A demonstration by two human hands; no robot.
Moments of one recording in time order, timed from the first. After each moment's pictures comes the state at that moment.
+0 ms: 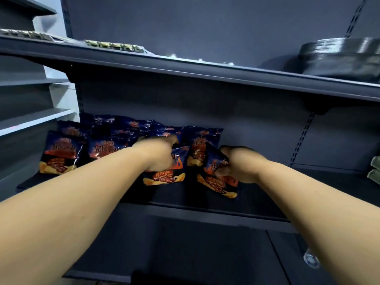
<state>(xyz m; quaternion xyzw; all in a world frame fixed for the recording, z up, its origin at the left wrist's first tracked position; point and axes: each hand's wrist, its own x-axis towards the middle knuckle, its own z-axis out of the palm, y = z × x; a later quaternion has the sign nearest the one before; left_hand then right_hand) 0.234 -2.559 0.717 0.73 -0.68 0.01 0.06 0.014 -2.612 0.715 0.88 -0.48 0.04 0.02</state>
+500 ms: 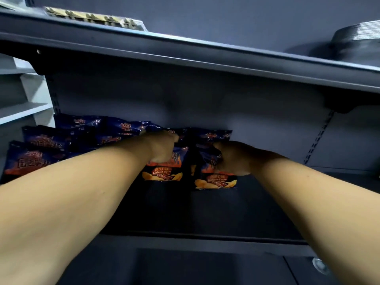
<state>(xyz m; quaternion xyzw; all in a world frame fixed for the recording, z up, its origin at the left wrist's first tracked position) 0.291 -2.677 0.708 0.70 -0.71 -0.04 0.02 0.078 -2.692 0.716 0.87 -0.49 0.01 -0.04</state>
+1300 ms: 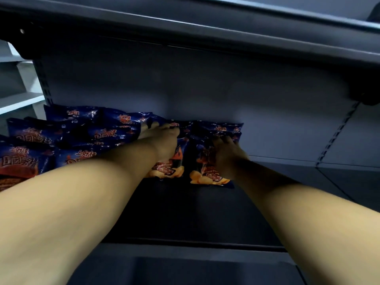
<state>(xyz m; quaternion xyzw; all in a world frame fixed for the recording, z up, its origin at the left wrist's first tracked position) 0.302 -2.709 0.678 0.73 -0.68 0.07 0.02 0.116 -2.745 0.653 0.82 -0.57 0.10 -0.02</state>
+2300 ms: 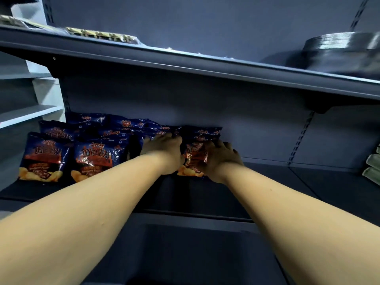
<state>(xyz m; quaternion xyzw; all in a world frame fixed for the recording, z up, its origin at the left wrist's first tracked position) 0.229 -2.610 0.697 0.74 -0.66 0.06 0.09 0.074 -2.644 0.688 0.82 -0.56 0.10 0.02</state>
